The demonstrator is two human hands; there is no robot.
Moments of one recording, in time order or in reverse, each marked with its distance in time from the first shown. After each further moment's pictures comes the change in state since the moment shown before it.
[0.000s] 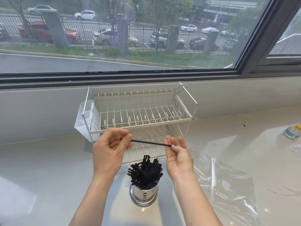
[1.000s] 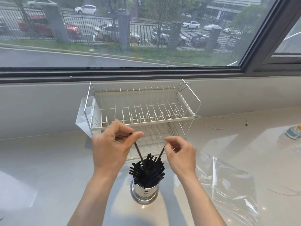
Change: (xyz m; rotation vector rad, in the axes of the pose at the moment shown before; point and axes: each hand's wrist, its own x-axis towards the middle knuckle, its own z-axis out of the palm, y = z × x) left_hand 0.005 0.009 0.003 0.321 0.046 0.299; right_hand 0.001 -0.005 -0.016 -1.363 -0.253 -0.798
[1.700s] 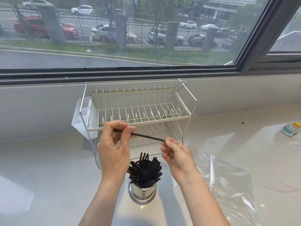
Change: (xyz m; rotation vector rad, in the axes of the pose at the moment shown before) left_hand -0.014 0.009 0.020 -0.263 0.095 -0.128; right_hand 0.001 -0.014 -0.010 0.933 -0.105 0.777
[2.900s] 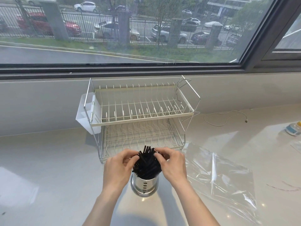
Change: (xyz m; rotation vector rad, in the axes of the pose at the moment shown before) left_hand -0.045 -0.077 -0.033 0.506 -0.335 -0.289; right_hand 0.018 0.053 -0.024 -1.103 -0.008 -0.568
